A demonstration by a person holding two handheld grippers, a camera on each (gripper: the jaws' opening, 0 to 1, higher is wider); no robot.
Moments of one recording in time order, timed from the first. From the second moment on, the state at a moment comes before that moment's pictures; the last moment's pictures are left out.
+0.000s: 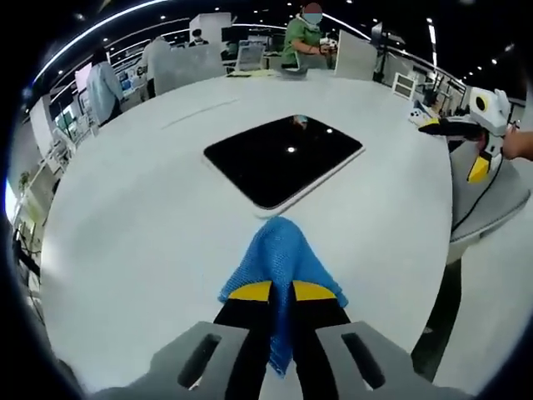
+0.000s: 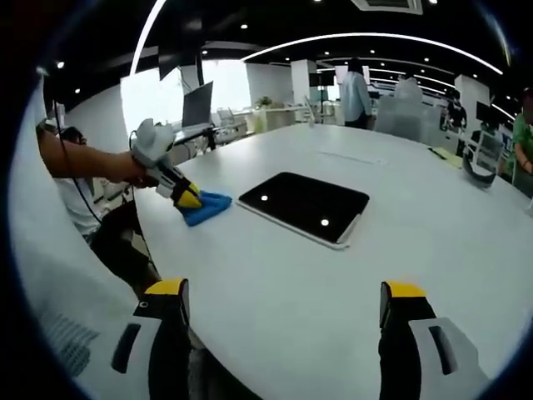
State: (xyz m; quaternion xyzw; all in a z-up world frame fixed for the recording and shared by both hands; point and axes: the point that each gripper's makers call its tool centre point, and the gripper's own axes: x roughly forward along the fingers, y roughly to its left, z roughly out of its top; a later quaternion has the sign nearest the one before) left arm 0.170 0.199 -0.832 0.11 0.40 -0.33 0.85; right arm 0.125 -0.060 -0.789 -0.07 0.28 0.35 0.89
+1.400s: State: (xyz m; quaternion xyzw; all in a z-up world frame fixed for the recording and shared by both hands) left arm 0.300 0.150 -0.806 0.07 0.36 -0.31 0.87; right arm 0.124 -0.051 -0.779 -0.08 0.27 0.37 0.89
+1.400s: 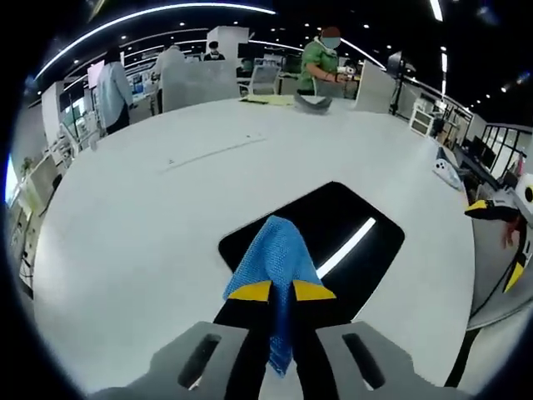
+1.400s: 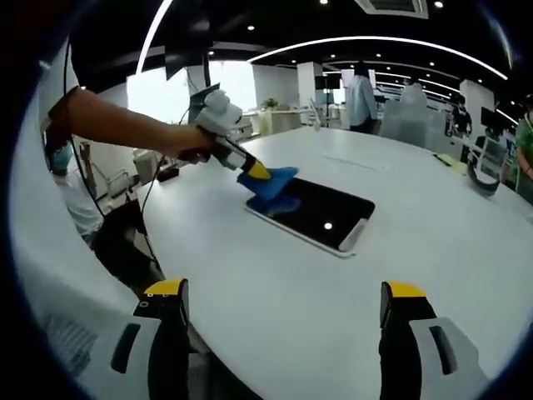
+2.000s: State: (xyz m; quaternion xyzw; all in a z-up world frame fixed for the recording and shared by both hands) left arm 0.331 0.142 -0.824 0.09 0.36 -0.31 0.87; right arm 0.129 -0.057 -0.773 -0.09 0.26 0.35 0.89
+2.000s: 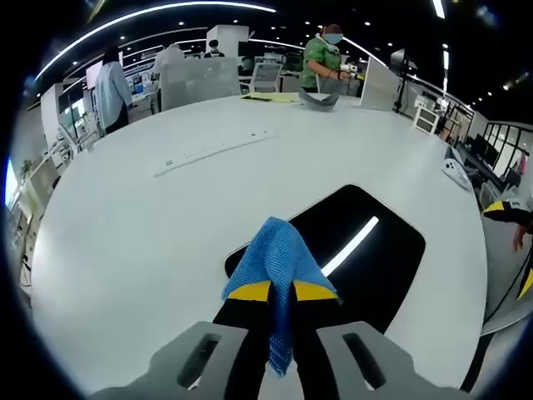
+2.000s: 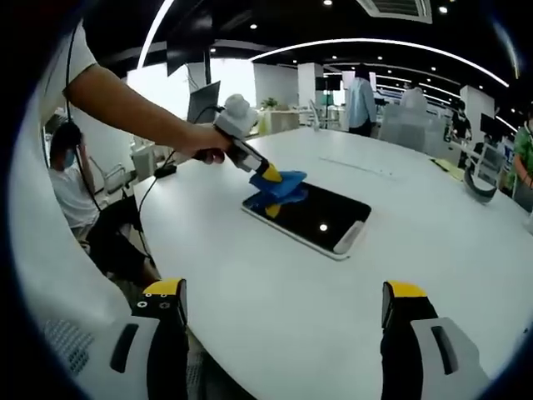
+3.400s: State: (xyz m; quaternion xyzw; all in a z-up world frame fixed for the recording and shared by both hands) left arm 0.348 0.147 -0.834 0.15 0.36 -0.34 0.86; right arm 0.127 -0.056 -0.785 -0.05 0.29 0.37 0.88
